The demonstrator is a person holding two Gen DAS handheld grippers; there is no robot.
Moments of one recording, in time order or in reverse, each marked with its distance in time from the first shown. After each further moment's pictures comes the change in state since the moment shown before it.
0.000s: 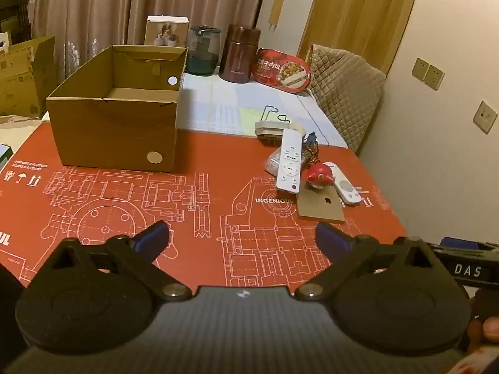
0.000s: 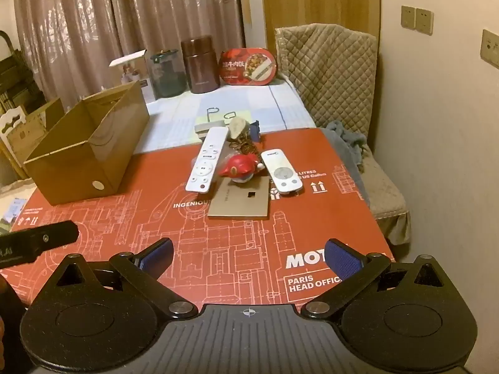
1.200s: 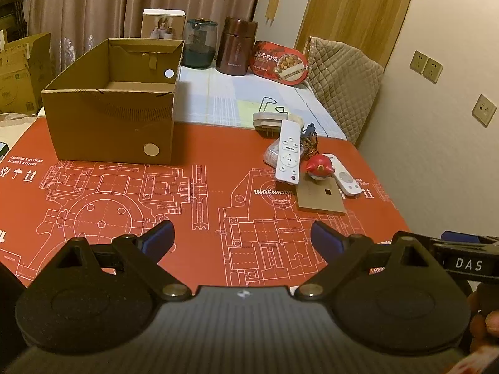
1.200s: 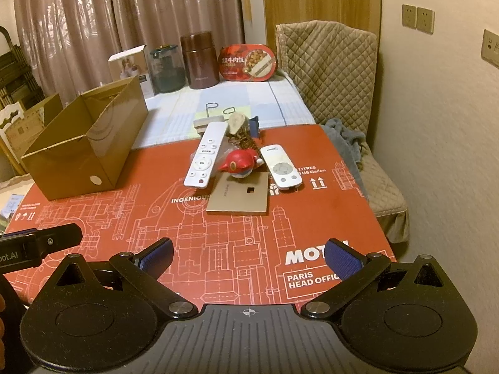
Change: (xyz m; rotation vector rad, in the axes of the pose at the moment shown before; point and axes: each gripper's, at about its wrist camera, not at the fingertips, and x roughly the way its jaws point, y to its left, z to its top) left arm 0.006 0.001 -0.008 0.003 0.034 -0.007; right arm 0.003 -0.004 -0.005 -0.011 0.013 -0.014
